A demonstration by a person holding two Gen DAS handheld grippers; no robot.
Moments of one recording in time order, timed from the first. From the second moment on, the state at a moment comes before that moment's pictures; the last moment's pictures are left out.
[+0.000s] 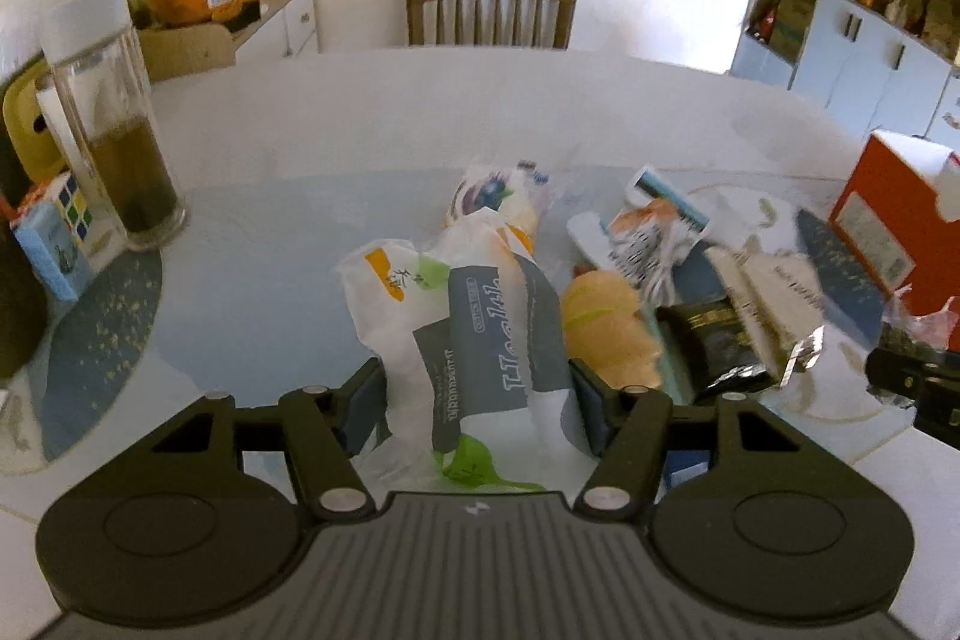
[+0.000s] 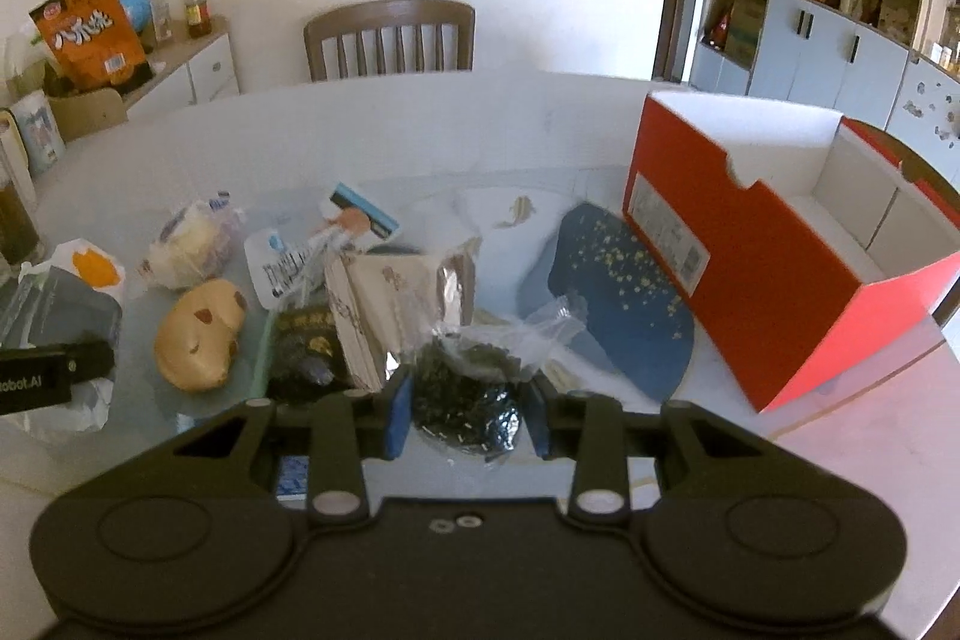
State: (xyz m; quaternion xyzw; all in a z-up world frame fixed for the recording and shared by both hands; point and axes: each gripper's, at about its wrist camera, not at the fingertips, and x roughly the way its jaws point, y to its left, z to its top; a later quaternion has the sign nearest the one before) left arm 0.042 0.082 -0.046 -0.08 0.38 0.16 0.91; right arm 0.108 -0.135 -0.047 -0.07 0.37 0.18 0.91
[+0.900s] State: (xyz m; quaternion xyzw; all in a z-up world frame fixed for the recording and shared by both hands) left arm 0.057 -0.012 0.029 -0.06 0.36 0.07 0.93; right arm 0.104 -0.205 0.021 -0.04 0.34 0.21 0.92
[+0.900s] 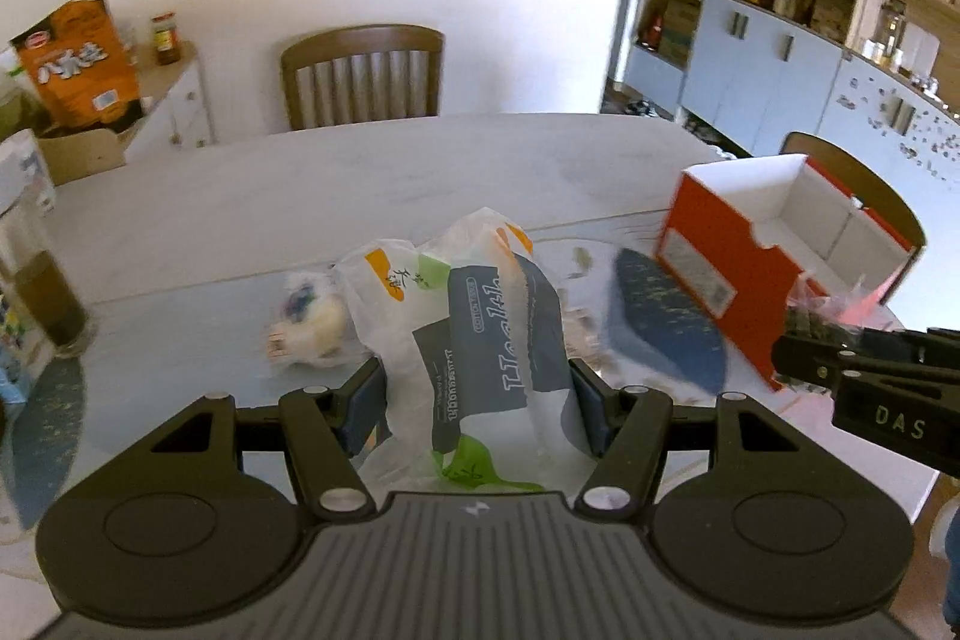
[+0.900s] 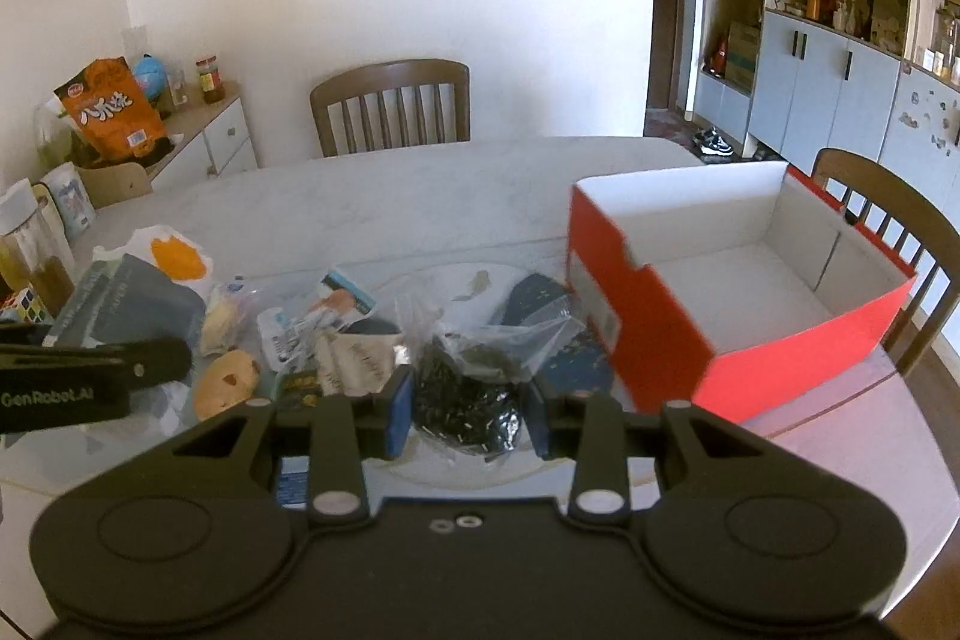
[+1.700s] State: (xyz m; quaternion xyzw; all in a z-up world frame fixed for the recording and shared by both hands) left arm 0.165 -0.192 0.043 -0.03 0.36 0.02 0.93; right arm 0.203 -0.348 0.035 -0.03 0.33 0.22 0.92
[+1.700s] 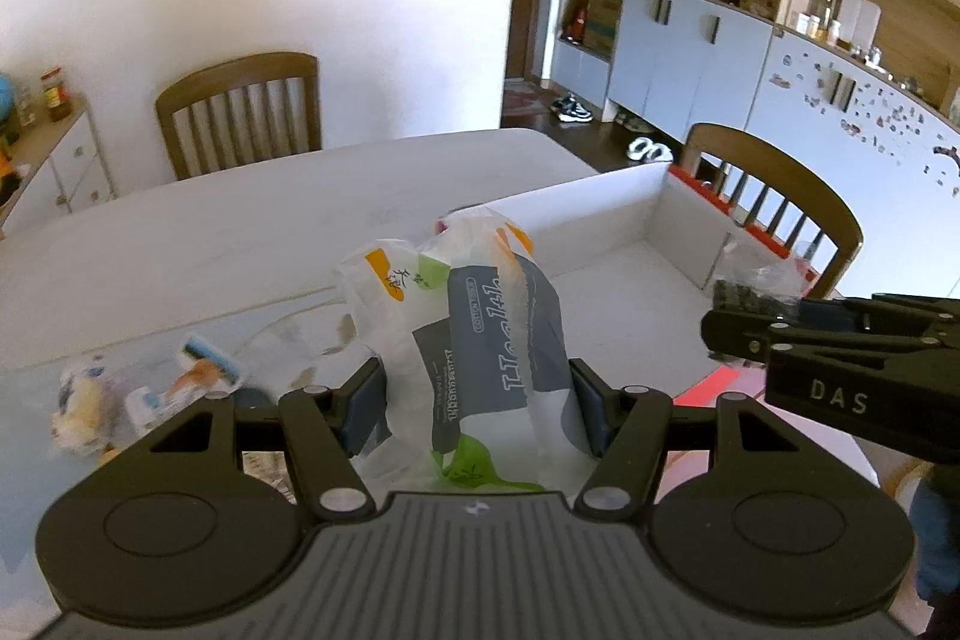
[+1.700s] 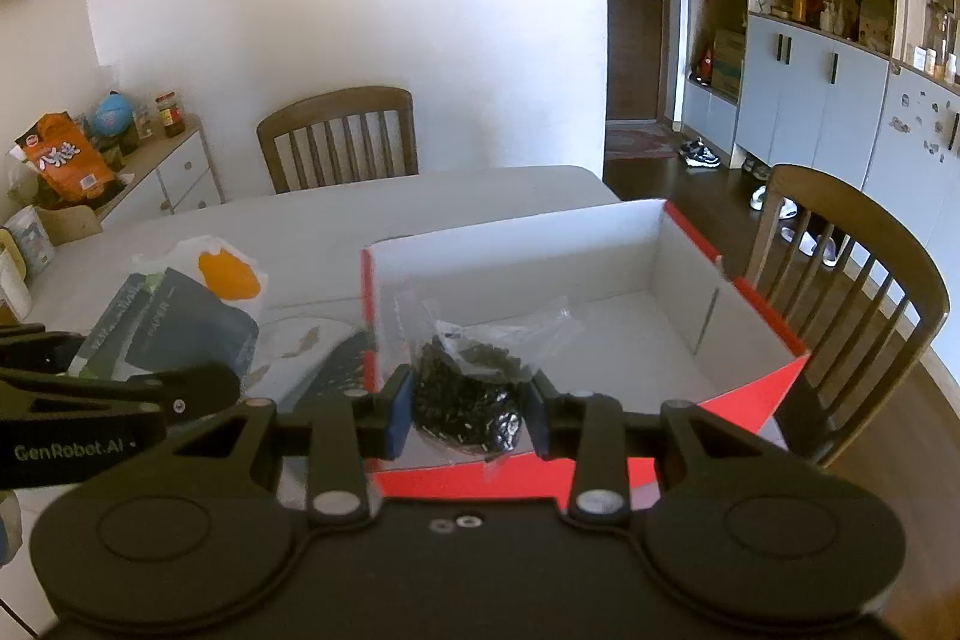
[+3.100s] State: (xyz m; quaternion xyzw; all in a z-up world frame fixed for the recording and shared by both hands) left arm 0.343 -0.283 -0.046 0.06 0.51 -0.07 0.86; right arm 0.350 -0.388 -0.040 -0.11 0.42 0.25 0.87
